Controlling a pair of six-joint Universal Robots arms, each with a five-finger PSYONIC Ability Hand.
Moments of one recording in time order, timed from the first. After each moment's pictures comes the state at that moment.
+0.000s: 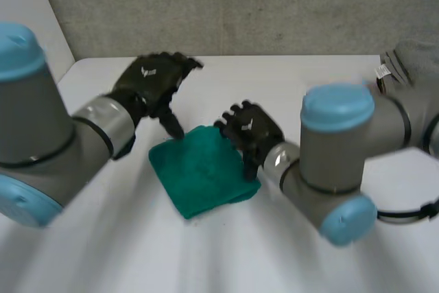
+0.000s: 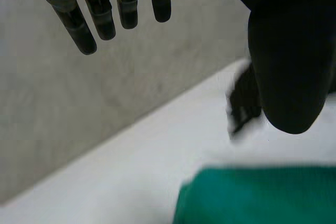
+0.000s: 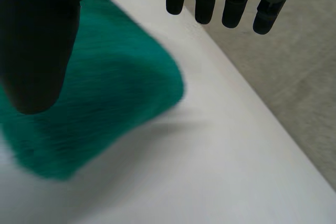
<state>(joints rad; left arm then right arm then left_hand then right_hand) 4.22 -1.86 -1.38 3.12 -1.39 3.28 2.23 -0.96 1.28 -0.02 1.45 2.62 0.19 0.21 0.21 0.20 0.05 0.23 0.21 0.21 0.21 0.05</state>
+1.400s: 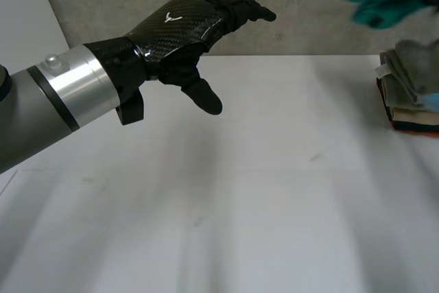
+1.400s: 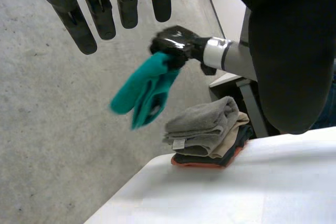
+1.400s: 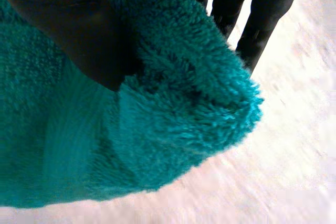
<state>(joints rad) 4.29 -1.73 -1.29 3.13 -0.83 3.14 1.64 -0.94 1.00 -0.64 1.54 2.73 0.19 0.21 0.21 0.20 0.05 1.07 1.17 1.19 1.20 0.94</state>
